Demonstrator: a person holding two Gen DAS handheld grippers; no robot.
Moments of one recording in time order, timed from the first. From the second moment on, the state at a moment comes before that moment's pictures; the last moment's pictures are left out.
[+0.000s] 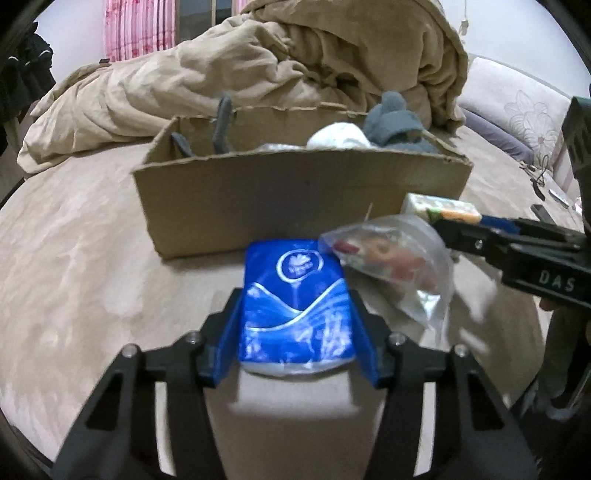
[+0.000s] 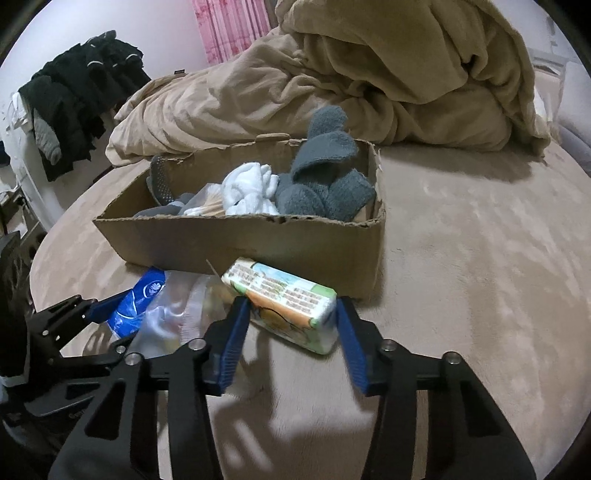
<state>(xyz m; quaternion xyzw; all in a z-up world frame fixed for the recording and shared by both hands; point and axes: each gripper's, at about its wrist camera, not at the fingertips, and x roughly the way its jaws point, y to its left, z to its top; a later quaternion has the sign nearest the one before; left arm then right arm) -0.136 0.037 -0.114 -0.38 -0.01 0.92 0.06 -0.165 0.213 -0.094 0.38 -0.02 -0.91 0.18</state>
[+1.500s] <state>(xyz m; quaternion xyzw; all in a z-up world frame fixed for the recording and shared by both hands) -0.132 -0.037 0.056 -0.25 -0.07 0.96 0.06 -0.132 0.180 0.056 0.22 0.01 -0.95 0.23</state>
